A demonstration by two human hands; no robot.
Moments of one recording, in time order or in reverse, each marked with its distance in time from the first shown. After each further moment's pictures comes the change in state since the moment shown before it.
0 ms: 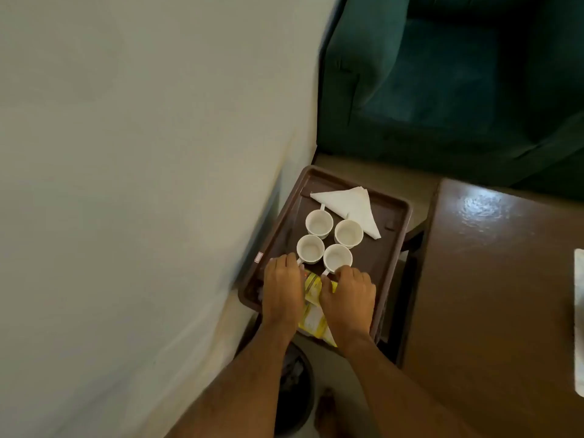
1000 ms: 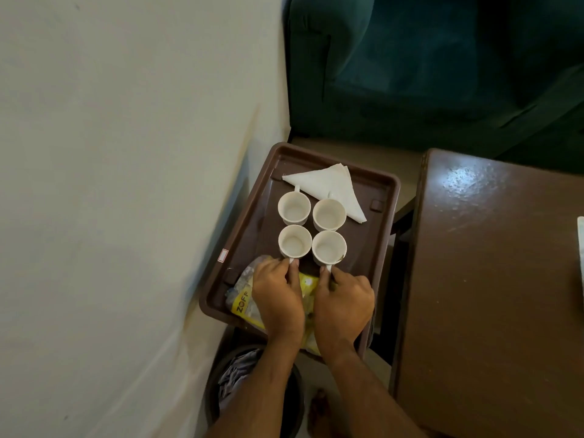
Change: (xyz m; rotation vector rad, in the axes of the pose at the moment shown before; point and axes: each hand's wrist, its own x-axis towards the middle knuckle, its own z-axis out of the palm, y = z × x) left_hand 0.001 0.024 0.057 -0.470 0.355 -0.156; right_hand 0.003 0.013 0.033 0.217 0.304 0.265
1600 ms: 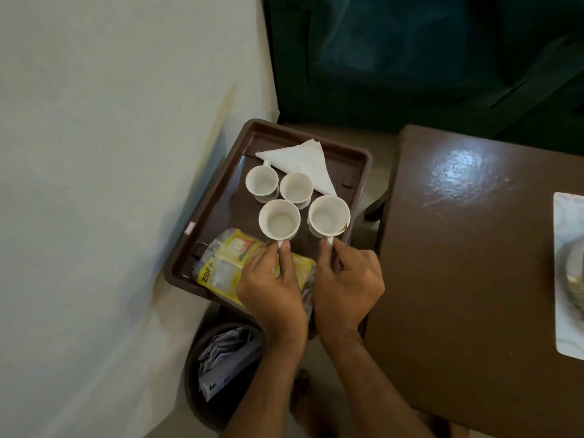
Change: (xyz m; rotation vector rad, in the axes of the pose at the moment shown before) left_hand -0.069 0.055 0.007 -0.177 0.277 0.079; right_hand 0.017 0.038 -0.065 0.268 0.202 -0.159
